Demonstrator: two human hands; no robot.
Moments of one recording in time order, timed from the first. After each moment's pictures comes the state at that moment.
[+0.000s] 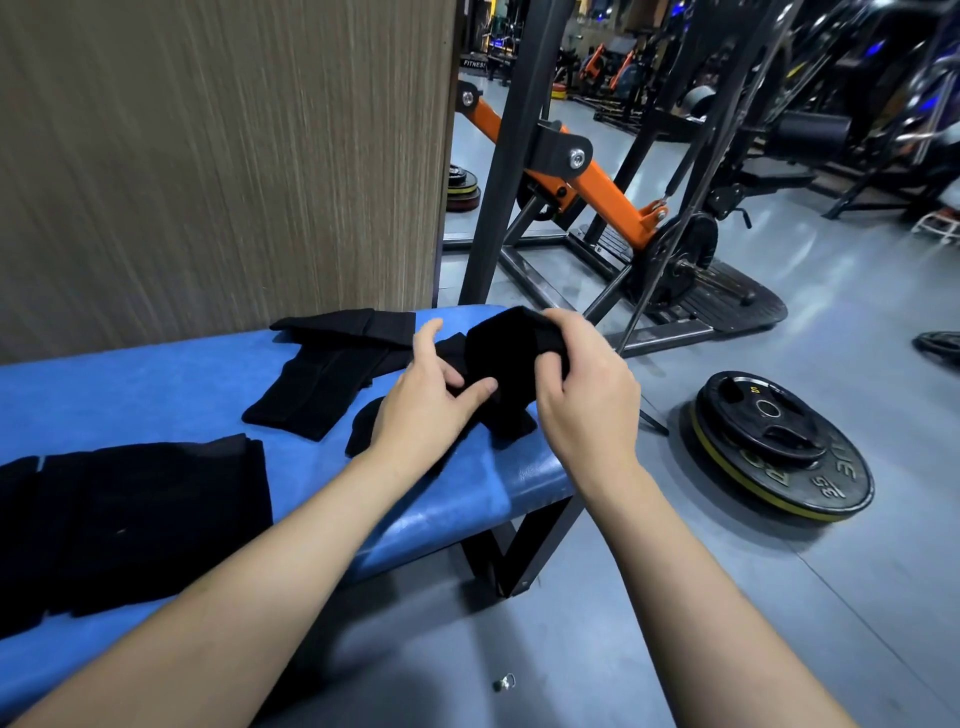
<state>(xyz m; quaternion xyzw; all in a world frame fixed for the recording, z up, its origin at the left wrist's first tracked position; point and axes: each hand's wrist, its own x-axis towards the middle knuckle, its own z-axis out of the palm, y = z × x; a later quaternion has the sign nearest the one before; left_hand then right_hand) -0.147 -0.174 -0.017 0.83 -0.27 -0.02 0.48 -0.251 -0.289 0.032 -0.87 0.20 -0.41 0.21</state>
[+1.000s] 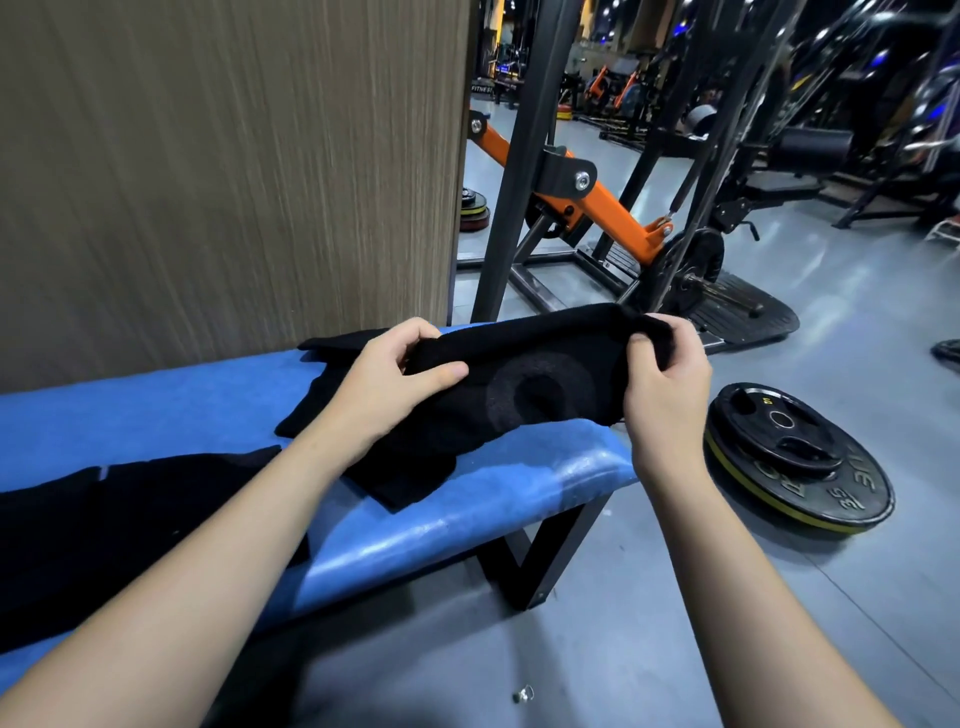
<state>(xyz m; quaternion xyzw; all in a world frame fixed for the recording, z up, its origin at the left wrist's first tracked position) -0.130 -0.119 0.033 0.70 -0.36 -0.09 0.61 -0.273 -0.317 0.056 -0.69 0.25 -0.49 0.48</state>
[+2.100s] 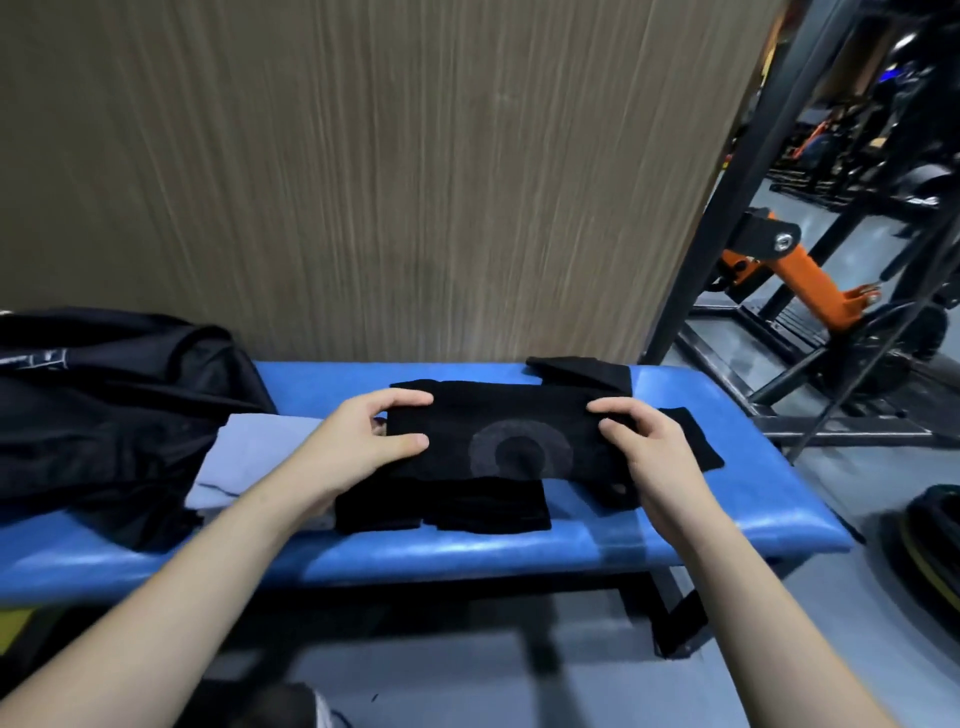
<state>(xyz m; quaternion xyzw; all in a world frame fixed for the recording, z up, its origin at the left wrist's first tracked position) -0.142 0.168 0.038 0.78 -0.17 -0.12 0.60 -0.225 -0.125 0.040 -0.75 0.15 -0.14 0.63</state>
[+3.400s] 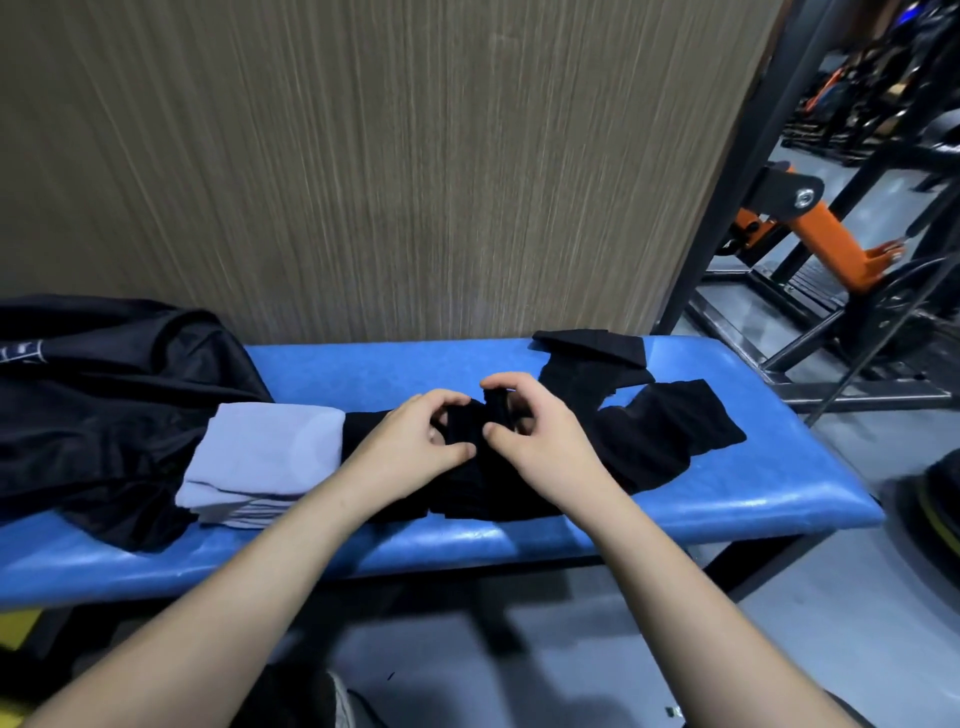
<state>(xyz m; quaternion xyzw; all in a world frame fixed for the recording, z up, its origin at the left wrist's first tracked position) -0.129 0.125 0.009 0.89 -0.21 -0.07 0.41 -0.186 -0.044 0.019 -0.86 0.00 -0.12 0.50</state>
